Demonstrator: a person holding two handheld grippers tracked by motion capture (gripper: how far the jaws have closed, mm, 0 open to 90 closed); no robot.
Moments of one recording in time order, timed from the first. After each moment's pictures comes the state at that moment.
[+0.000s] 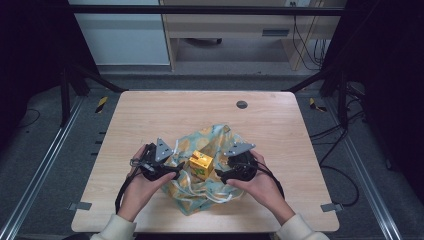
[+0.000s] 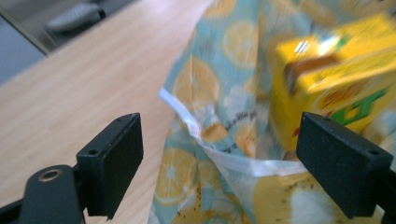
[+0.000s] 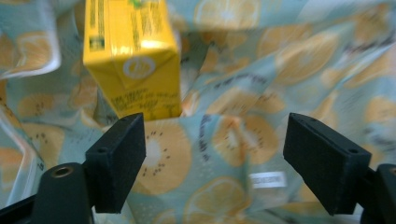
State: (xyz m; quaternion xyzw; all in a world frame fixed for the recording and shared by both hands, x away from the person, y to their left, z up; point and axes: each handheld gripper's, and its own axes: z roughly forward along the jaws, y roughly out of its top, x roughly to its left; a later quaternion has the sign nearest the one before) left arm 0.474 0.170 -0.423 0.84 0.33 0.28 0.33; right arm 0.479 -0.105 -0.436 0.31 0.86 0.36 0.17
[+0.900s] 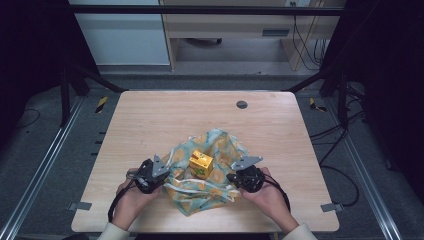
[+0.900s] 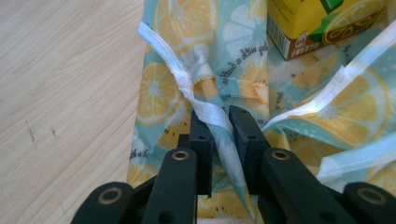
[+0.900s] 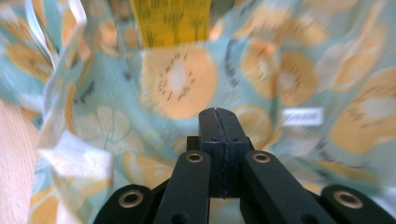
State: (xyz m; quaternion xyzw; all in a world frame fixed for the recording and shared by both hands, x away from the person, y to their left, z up) left arm 0.452 0.194 -0.460 0.88 0.30 0.24 0.27; right arm 0.458 -0.129 -0.466 0.30 0.87 0.36 0.13
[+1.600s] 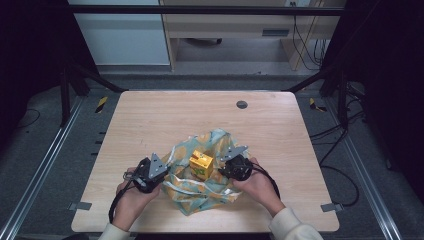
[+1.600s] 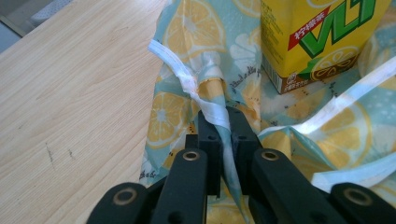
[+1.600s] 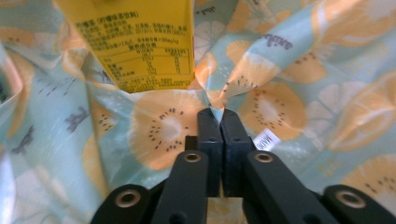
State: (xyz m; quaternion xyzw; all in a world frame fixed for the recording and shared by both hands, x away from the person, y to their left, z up) left arm 0.447 0.194 -0.448 0.86 0.29 0.27 0.31; right arm 0.496 -0.103 -0.475 0.28 0.89 0.34 0.11
